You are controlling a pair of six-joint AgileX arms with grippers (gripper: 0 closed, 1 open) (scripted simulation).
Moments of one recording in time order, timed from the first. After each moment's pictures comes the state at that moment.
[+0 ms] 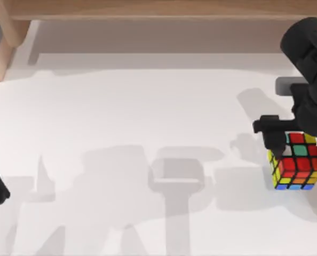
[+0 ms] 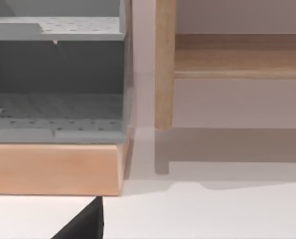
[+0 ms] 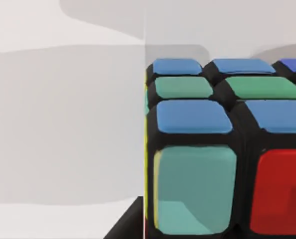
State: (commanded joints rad) left arm 0.00 0.00 0.00 0.00 0.00 0.00; right arm 0.34 1.78 1.28 -1.07 0.01 0.36
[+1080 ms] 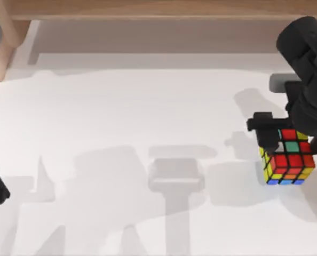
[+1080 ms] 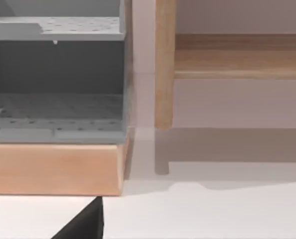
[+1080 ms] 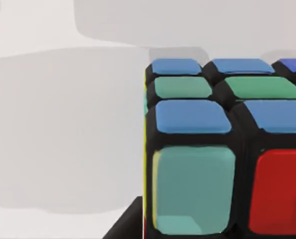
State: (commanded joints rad) left arm 0.00 0.00 0.00 0.00 0.00 0.00; right arm 0.36 1.77 1.25 -1.00 0.00 0.36
